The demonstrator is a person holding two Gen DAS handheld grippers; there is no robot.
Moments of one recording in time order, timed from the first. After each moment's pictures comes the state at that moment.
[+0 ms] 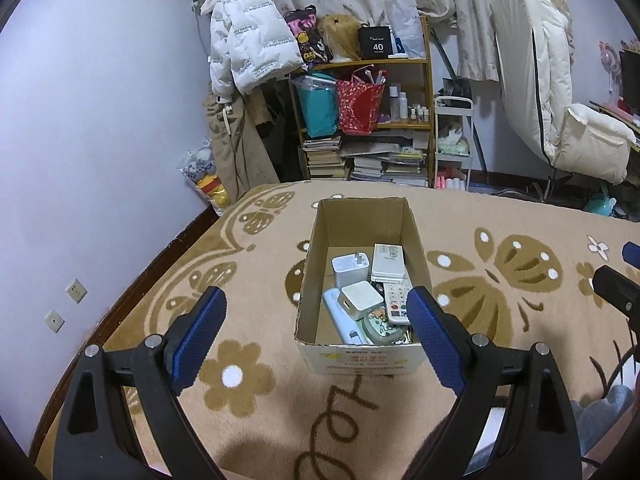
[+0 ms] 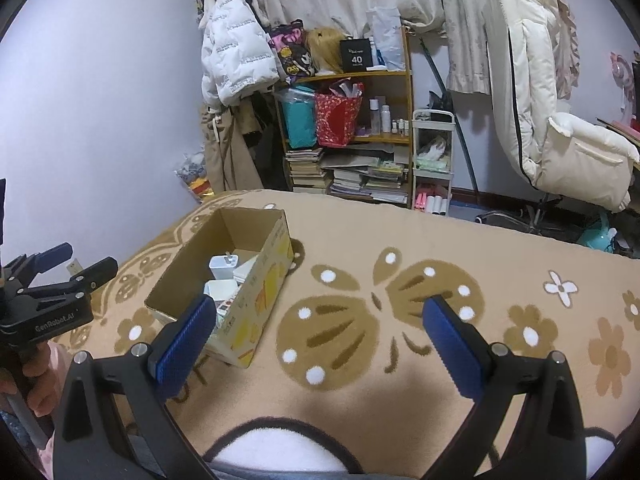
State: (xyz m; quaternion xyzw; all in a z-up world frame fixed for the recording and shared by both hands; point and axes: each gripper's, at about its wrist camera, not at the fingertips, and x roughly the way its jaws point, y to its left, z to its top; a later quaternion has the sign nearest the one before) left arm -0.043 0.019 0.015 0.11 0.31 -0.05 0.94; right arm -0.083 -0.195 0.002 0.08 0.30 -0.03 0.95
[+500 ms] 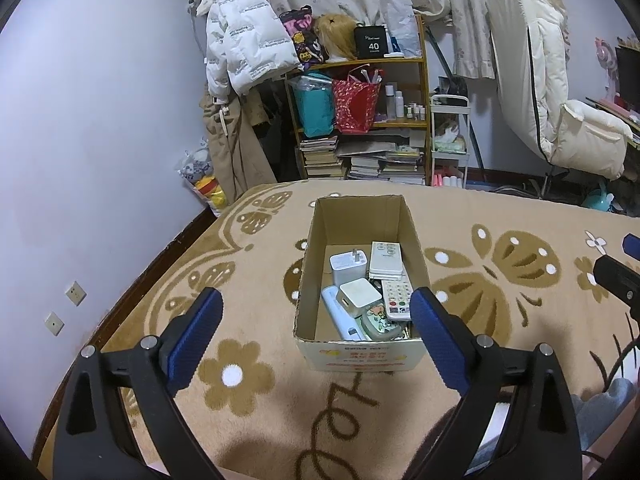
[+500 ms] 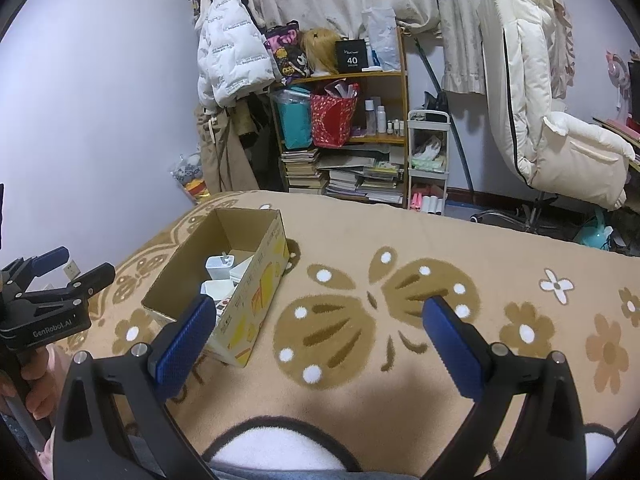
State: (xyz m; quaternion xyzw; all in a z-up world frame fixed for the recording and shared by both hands) left arm -0.047 0.017 0.013 0.11 0.30 -0.06 0.94; right arm -0.085 -0.199 0.004 0.08 0.30 -0.03 0.95
